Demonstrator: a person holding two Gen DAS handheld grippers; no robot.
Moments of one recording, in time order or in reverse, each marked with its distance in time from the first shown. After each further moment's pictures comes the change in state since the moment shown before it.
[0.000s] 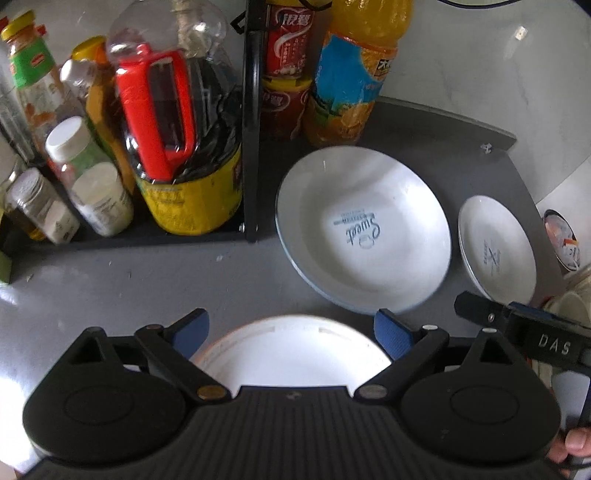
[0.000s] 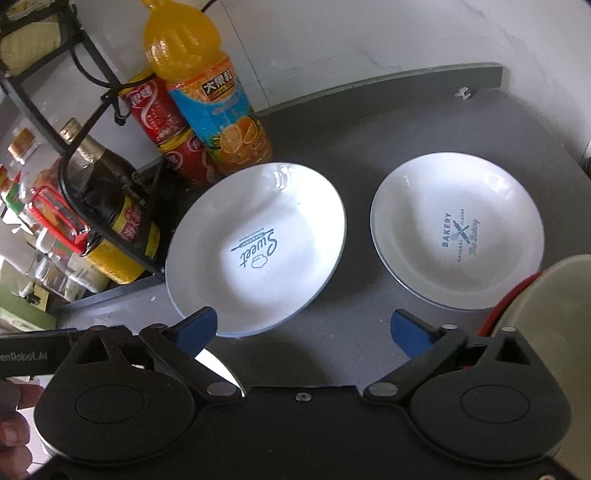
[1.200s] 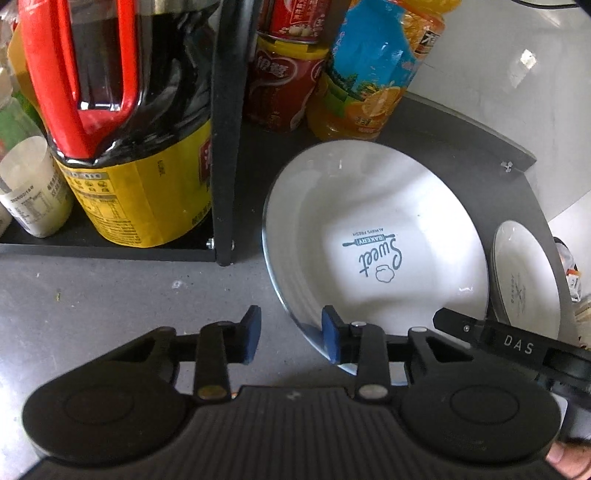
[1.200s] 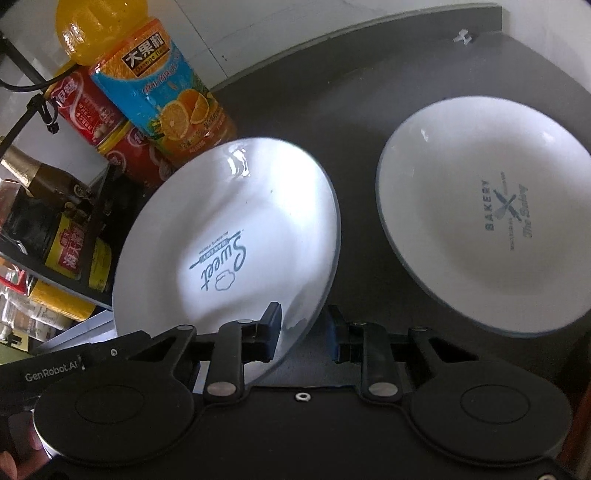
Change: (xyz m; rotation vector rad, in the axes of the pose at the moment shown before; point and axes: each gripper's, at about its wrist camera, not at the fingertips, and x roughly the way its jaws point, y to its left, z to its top) left arm 0.091 0.008 0.012 -0.084 -0.012 -0.070; right arm 0.087 -0.021 0.010 0.125 0.029 0.011
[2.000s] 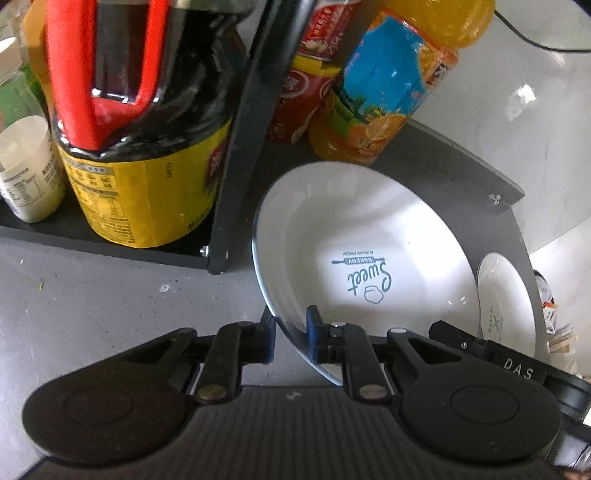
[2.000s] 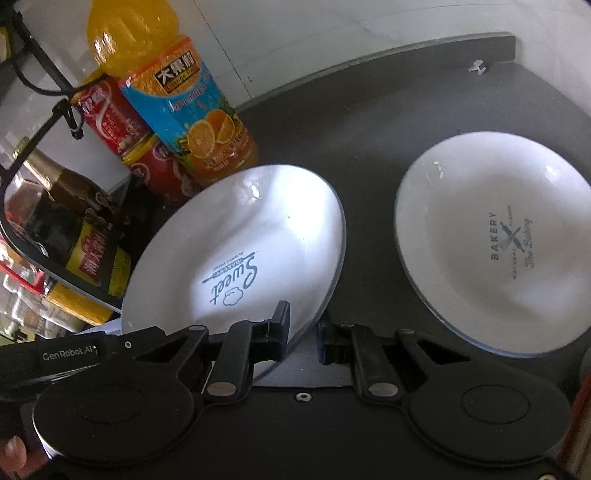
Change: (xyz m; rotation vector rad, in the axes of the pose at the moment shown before) left arm -0.004 0.013 0.001 -0.105 -0.032 -0.086; right arm -0.016 0.009 0.002 -0.035 -0.059 0.029
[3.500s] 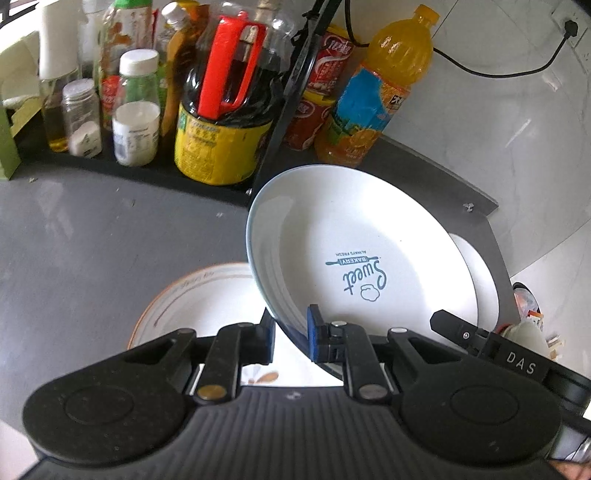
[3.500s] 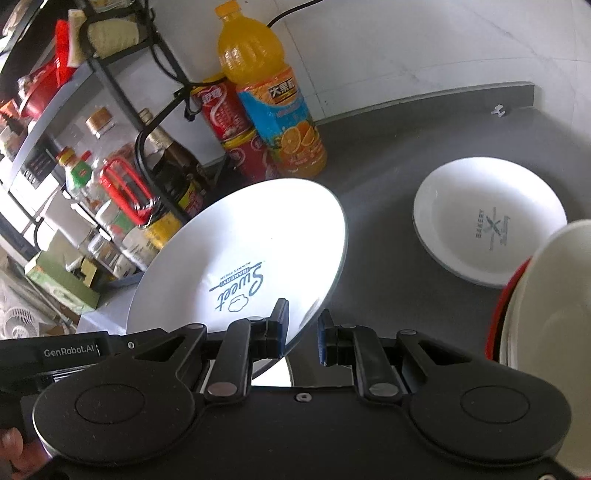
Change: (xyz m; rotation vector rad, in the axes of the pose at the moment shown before) left arm -0.122 0.005 -0.099 -0.059 -0.126 0.032; right arm -0.103 0.011 -0.060 -0.173 -0.064 0.127
